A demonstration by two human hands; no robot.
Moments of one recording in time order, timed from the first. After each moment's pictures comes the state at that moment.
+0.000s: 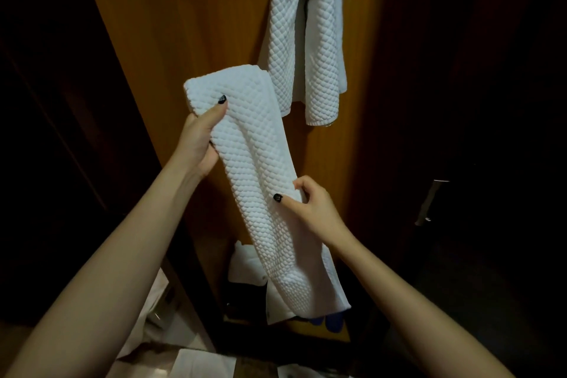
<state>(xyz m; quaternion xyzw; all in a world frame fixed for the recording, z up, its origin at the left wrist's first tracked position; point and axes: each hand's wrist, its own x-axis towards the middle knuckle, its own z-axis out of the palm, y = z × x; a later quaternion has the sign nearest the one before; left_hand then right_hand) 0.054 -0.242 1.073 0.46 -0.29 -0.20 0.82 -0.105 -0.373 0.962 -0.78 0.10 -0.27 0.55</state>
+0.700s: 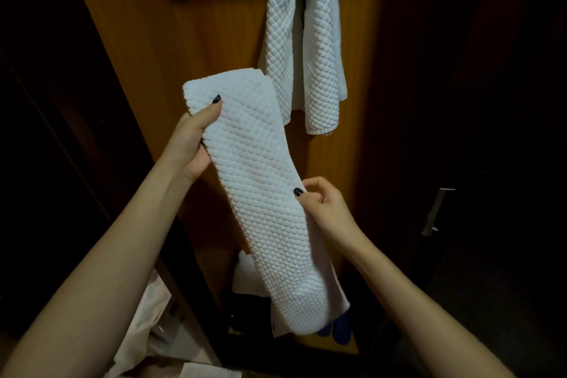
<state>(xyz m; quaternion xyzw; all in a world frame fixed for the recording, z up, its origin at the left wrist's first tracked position) 0.058 -0.240 1.097 0.49 -0.28 -0.23 0.80 -0.104 -0.391 0.973 -0.69 0.09 -0.25 0.67</state>
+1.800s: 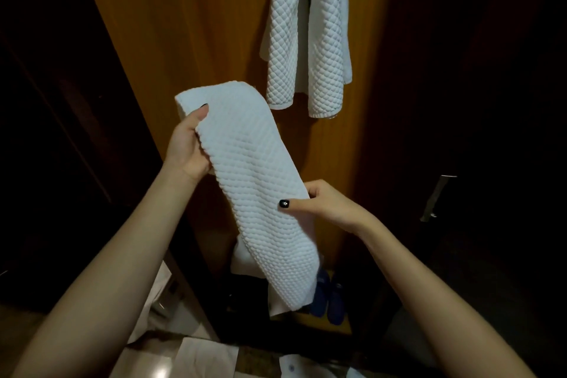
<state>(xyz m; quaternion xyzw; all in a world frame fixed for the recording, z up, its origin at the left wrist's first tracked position) 0.057 -0.233 1.058 0.39 -0.10 -0.27 0.88 -0.107 -0.407 0.972 -0.77 0.01 -0.03 0.63</state>
